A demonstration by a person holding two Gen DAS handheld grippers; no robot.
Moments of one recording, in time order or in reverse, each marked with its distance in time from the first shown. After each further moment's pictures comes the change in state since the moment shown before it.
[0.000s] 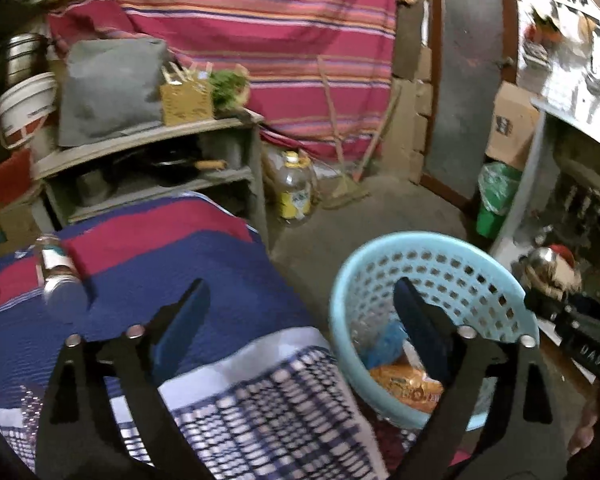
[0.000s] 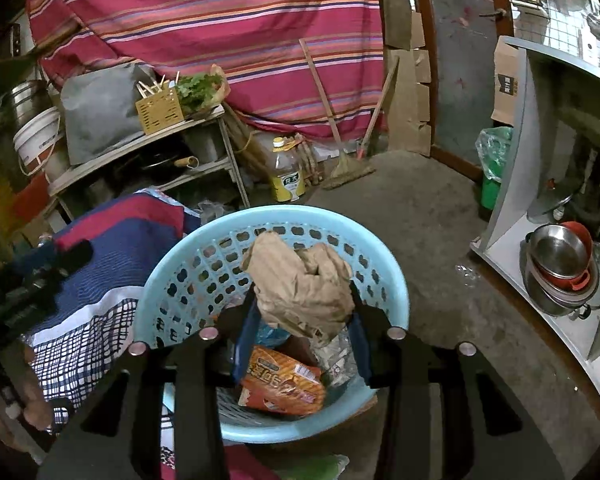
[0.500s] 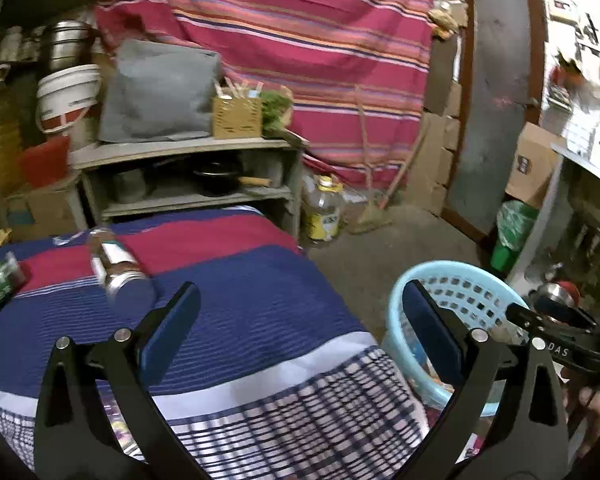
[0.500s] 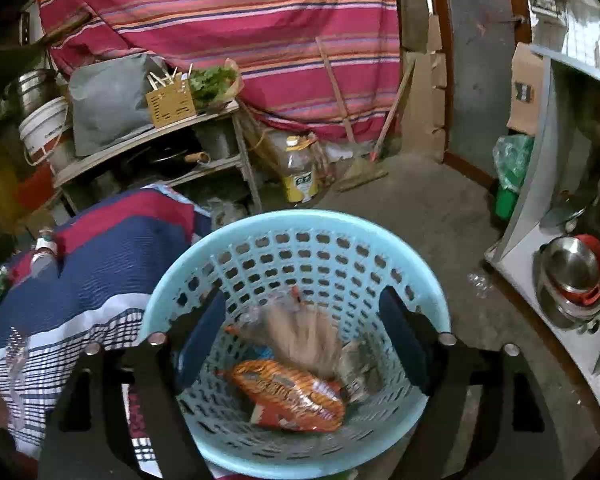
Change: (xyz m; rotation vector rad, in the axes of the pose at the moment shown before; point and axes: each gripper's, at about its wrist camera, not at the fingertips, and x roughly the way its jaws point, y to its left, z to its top) left arm -0.048 0.062 -0.002 -0.099 -0.072 0.058; right arm 0.023 0.020 0.007 -0.040 -0.004 0.012
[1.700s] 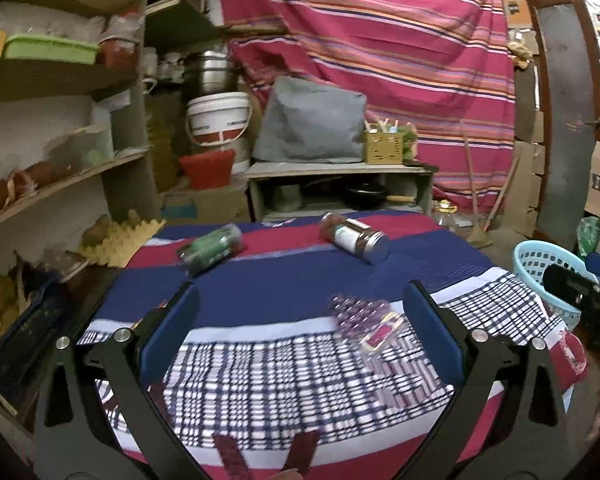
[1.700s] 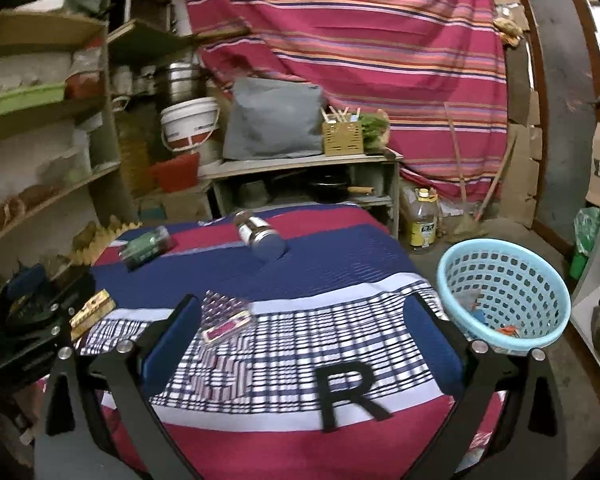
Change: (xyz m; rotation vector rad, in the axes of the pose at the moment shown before) left arm -0.219 0.158 -0.085 -0.043 -0.119 0.375; right arm -0.177 0.240 -0.095 -0.203 -0.173 0.309
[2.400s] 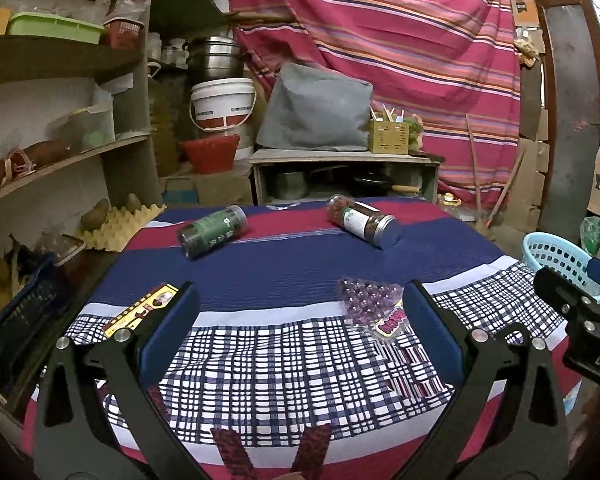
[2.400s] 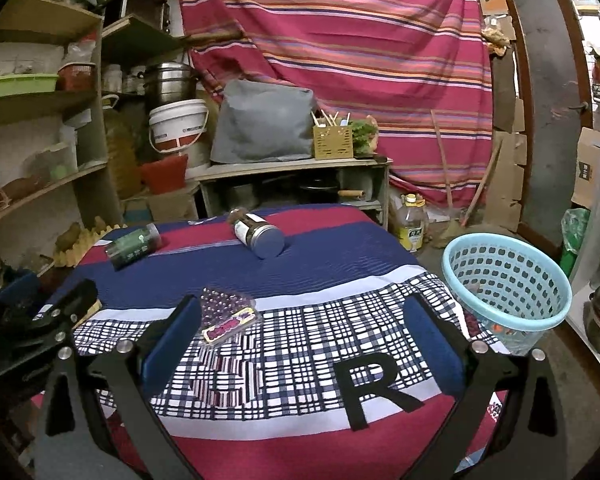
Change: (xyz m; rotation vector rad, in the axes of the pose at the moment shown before) left arm 0.019 0.002 -0.017 -0.014 0.026 -0.006; right arm 0.012 0.026 -0.022 0.010 -0.044 -0.081
